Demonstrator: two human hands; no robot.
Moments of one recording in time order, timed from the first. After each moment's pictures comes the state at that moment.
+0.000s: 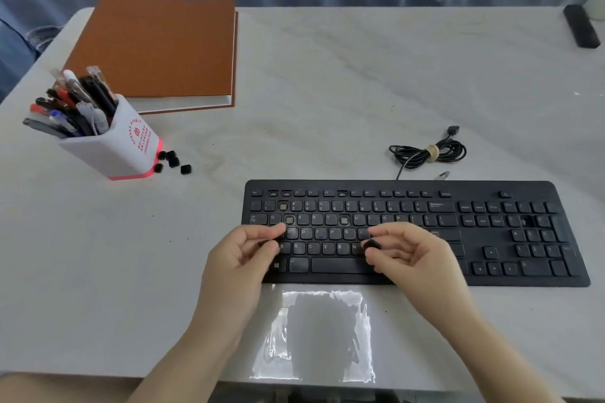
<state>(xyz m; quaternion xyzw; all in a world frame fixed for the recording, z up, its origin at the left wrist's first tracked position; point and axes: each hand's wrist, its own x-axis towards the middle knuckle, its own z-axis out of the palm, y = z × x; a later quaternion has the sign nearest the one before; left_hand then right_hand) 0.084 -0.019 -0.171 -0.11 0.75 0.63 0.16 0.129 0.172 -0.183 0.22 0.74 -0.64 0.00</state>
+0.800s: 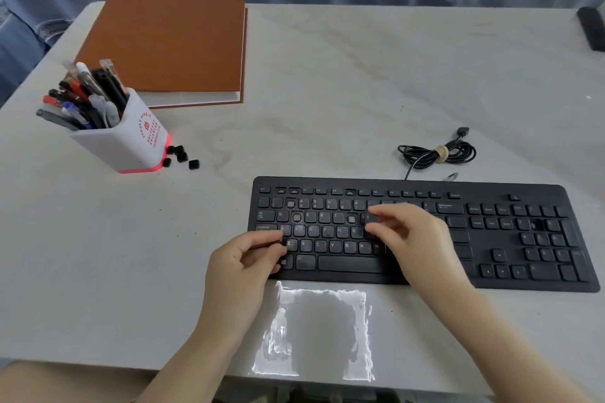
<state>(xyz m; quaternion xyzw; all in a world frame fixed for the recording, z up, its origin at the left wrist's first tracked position) 0.084 -0.027 -0.186 -0.13 0.76 0.63 0.13 0.102 0.181 -0.203 0.14 0.87 -0.47 -0.03</state>
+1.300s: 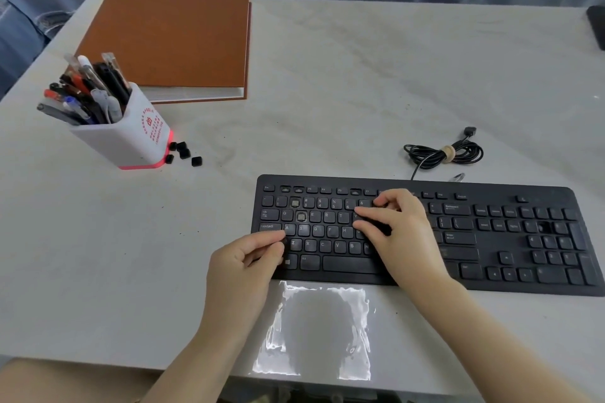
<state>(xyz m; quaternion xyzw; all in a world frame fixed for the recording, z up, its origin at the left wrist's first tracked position) 0.085 -0.030 -0.185 -0.12 0.76 0.63 0.12 0.086 0.171 -0.240 0.09 0.93 -0.34 -0.14</state>
